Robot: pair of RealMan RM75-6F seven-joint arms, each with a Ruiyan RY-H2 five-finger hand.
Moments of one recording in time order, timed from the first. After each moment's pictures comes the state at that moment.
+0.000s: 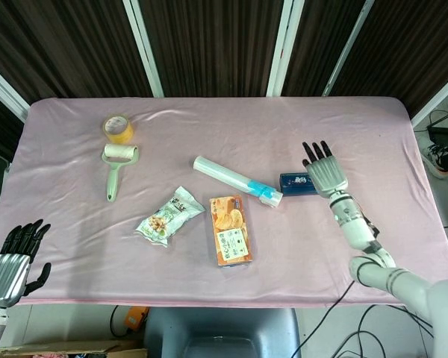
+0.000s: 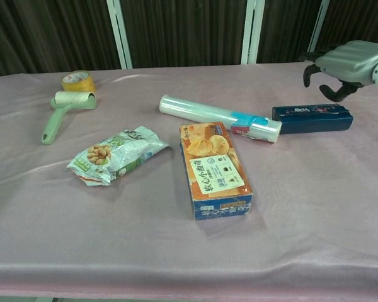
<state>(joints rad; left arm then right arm) -0.13 -1.11 0.01 -1.57 1.56 1.44 -0.01 0.78 -1.52 0.15 -0.98 -1.18 0.84 -0.42</state>
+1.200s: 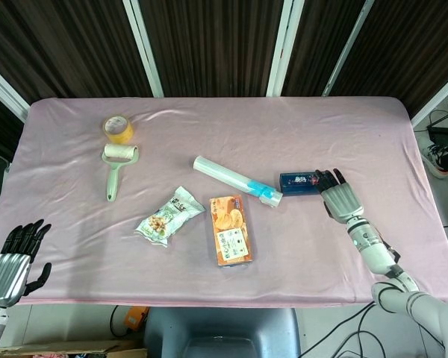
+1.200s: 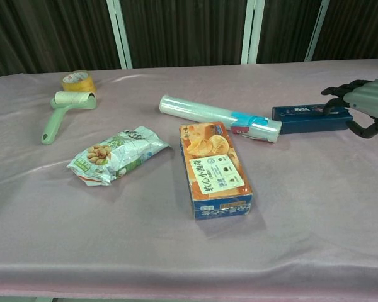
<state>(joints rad) -0.14 -1.10 0.01 -1.57 1.56 1.43 -0.02 0.65 -1.55 0.06 -0.89 -1.34 0.88 -0.21</state>
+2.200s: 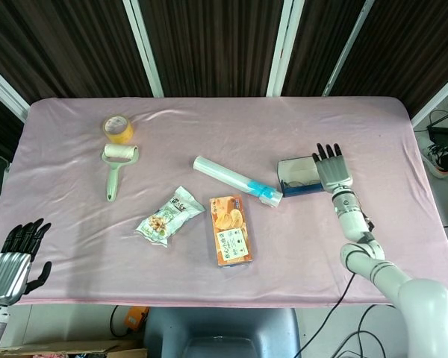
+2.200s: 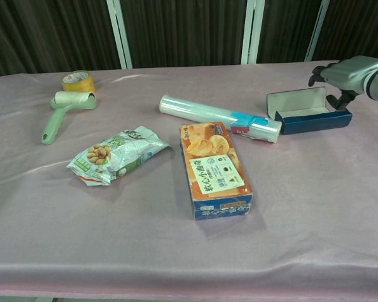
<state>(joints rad) -0.14 -1.11 0.00 -1.57 1.54 1.42 0.00 0.85 -1.72 0.25 -0.62 -1.03 0.62 -0.48</state>
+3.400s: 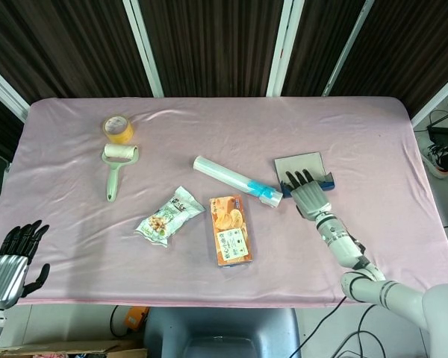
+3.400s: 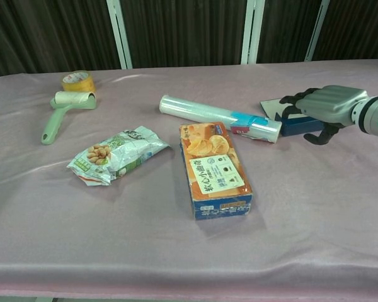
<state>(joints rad) -0.12 -1.10 0.01 -1.56 1.57 1.45 -0.04 0.76 -1.58 0.12 -1.05 -1.15 0.76 -0.46</state>
